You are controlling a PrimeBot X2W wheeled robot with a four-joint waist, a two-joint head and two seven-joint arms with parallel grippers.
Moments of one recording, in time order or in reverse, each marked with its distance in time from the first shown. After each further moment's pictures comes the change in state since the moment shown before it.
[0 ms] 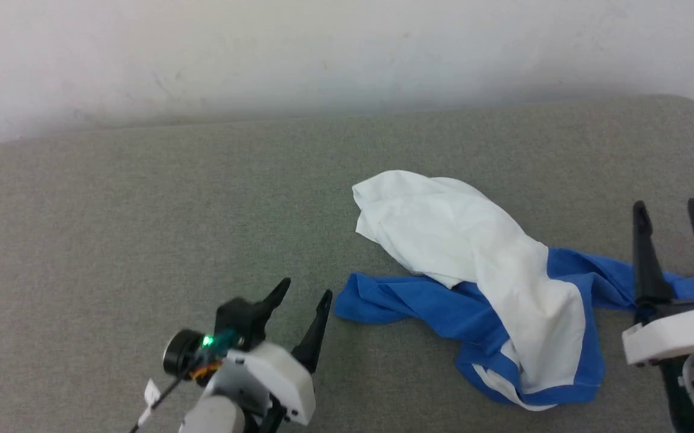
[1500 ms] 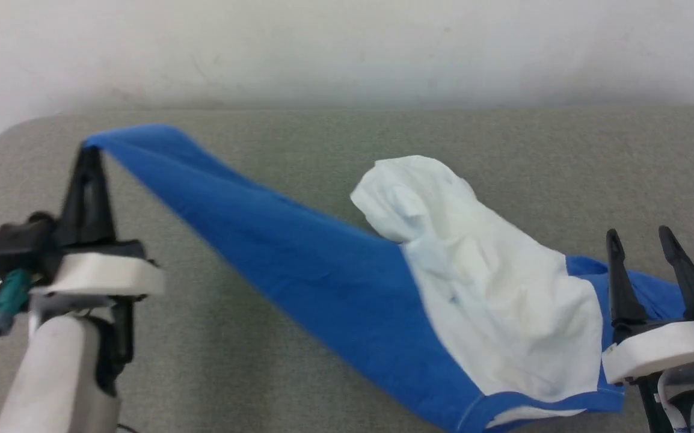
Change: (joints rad) left arm -0.214 0.225 0.170 -0.129 -0.099 0.263 -0.131; right arm 0.052 0.046 0.027 0.026 -0.071 0.000 -0.022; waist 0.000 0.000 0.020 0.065
